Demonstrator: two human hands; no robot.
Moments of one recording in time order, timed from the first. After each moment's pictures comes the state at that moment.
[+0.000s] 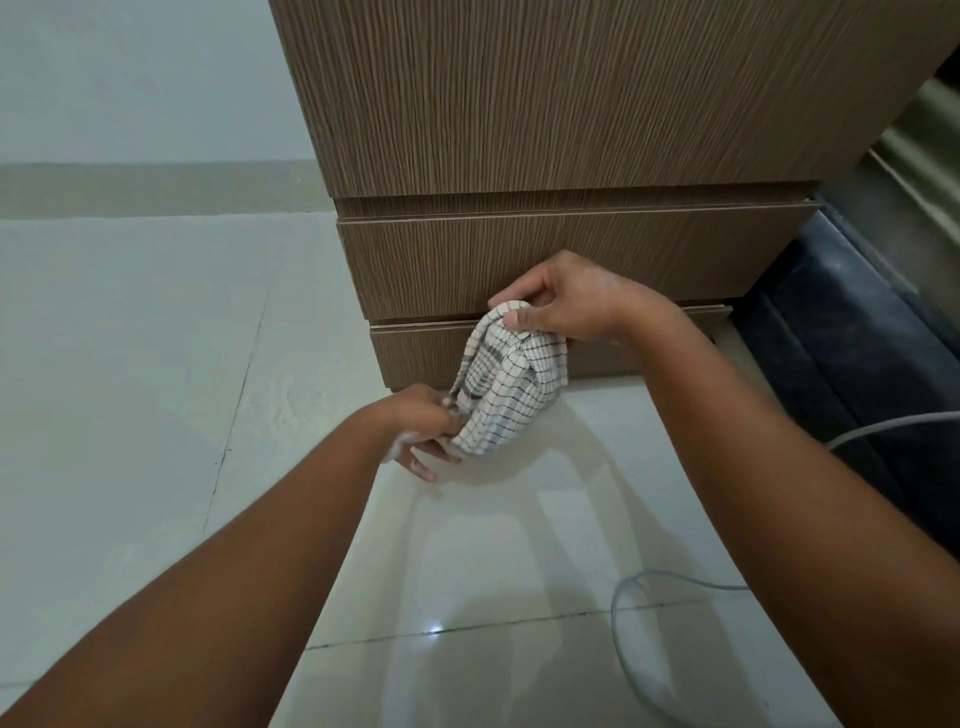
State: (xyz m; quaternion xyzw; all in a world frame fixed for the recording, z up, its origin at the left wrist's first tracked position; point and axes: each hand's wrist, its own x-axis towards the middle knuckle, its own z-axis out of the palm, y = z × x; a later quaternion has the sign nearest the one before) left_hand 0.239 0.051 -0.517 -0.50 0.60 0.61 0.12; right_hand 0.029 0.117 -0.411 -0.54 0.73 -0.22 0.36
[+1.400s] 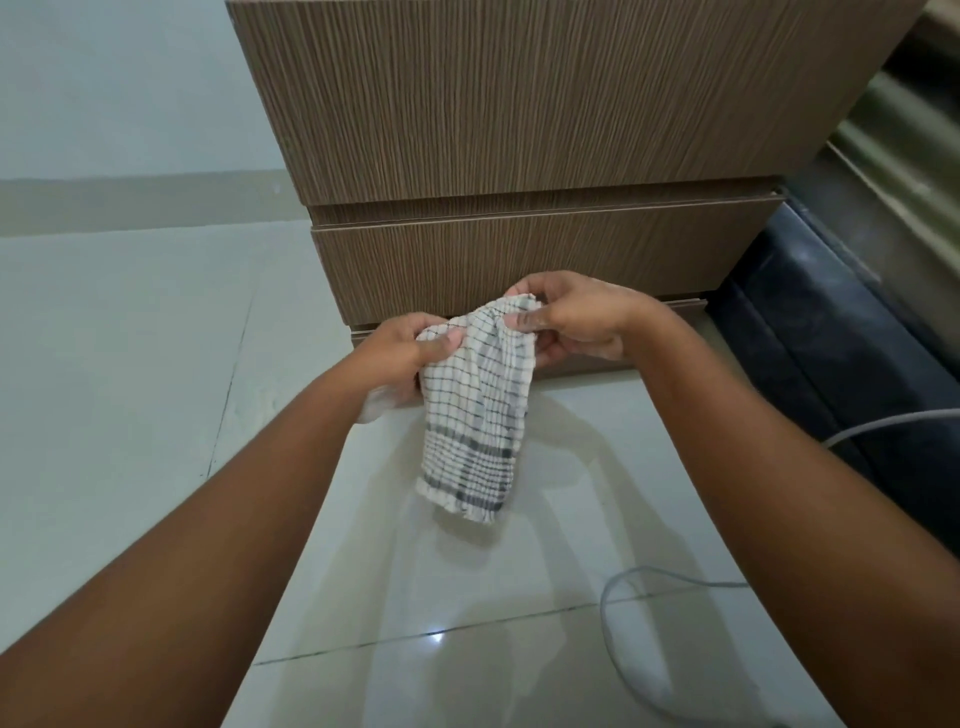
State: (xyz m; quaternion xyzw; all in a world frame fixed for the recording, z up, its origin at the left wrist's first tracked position) left_hand 0.229 0.037 -0.462 -0.36 0.55 0.75 -0.09; right_hand 0.012 0.136 -0.424 -0.38 0.64 -0.33 0.57
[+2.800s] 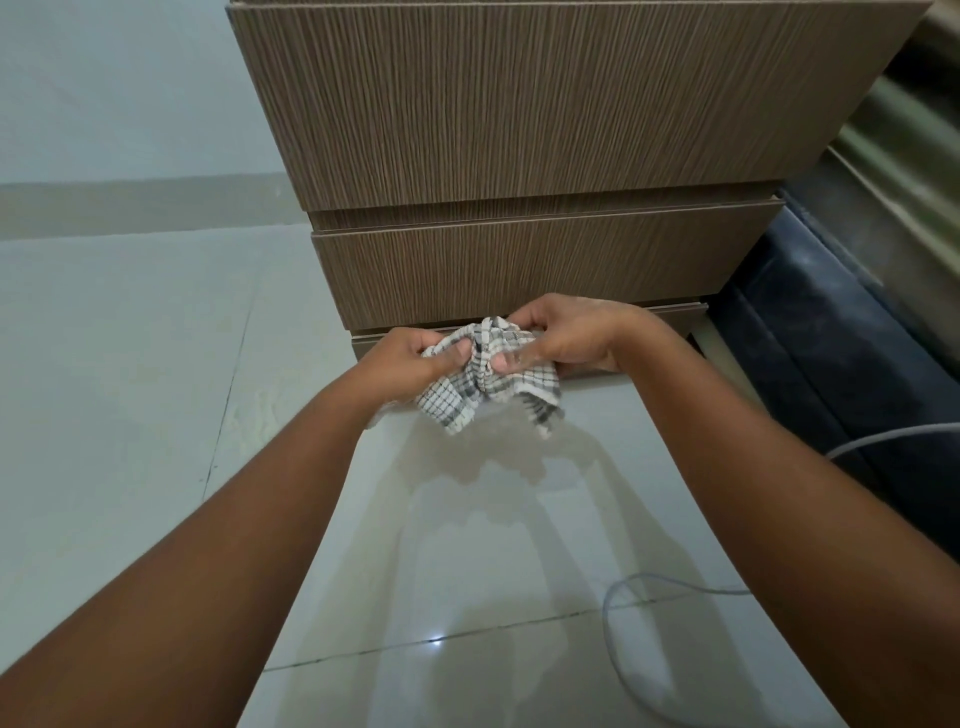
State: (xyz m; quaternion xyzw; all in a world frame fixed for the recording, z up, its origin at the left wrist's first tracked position) left_hand 0.225 0.033 -0.477 -0.38 0.69 0.61 -0.09; right_hand 0.017 0.135 -0.429 -0.45 0.64 -0.23 0.57
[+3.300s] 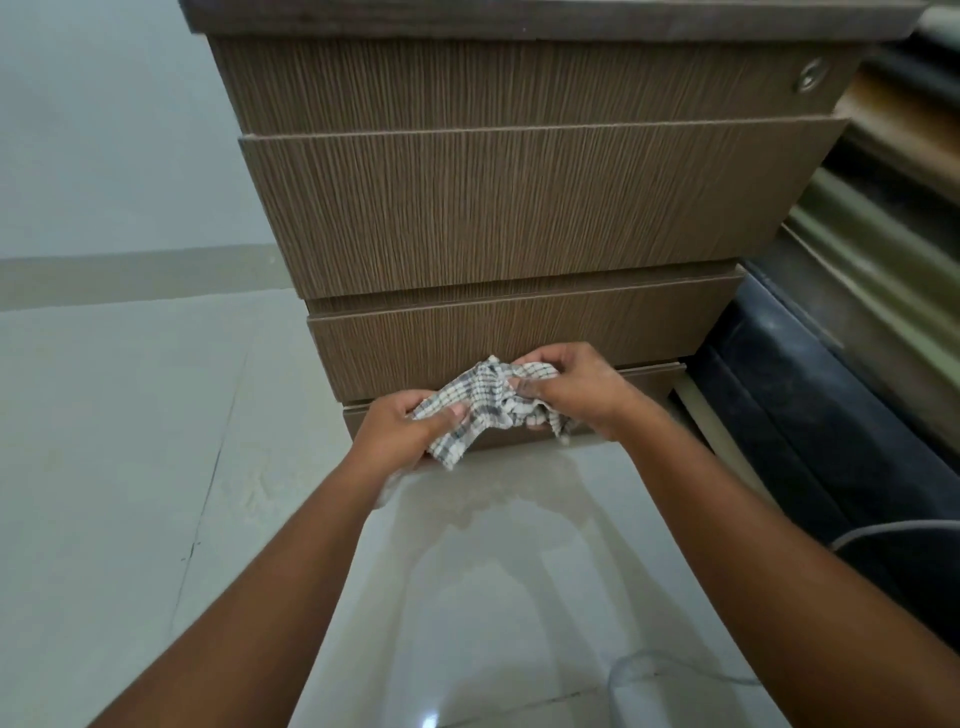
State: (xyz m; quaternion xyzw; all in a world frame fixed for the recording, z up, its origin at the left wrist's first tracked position) left_hand 0.214 0.047 -0.475 -0.42 0.57 0.67 -0.21; right_hand 0.011 0.145 -0.432 -0.34 0.73 -0.42 0.41
